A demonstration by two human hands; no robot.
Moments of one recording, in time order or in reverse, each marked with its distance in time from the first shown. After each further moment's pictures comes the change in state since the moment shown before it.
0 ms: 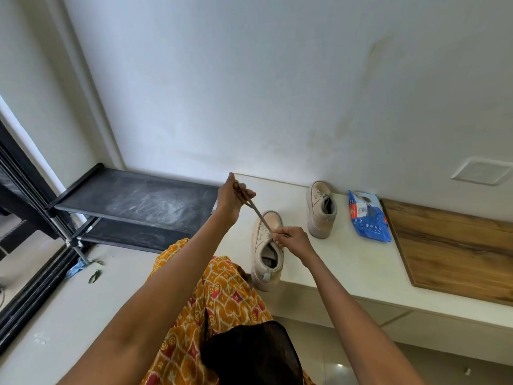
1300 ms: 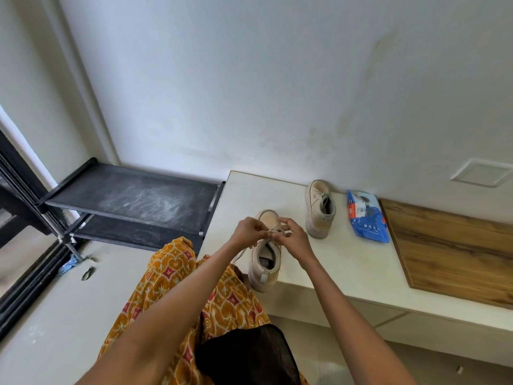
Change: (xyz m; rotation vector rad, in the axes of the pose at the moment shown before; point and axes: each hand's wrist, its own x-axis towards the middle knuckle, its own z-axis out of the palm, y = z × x) left_hand 0.000 -0.081 -0.036 1.338 -0.255 0.110; right_hand 0.001 0.003 -0.001 -0.006 0.075 -0.051
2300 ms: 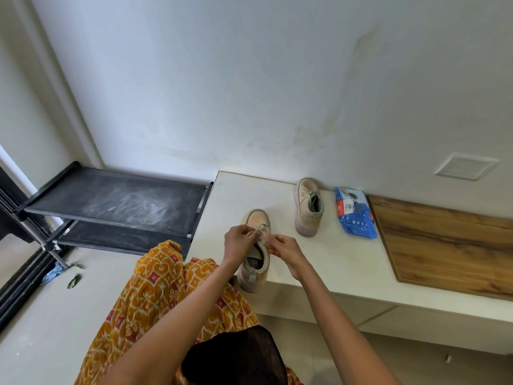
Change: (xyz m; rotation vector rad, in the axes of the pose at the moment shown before) left_hand -0.015 -0.001 0.037 -0.201 0.363 -0.034; right_hand -0.018 0.014 -0.001 0.426 -0.101 0.229
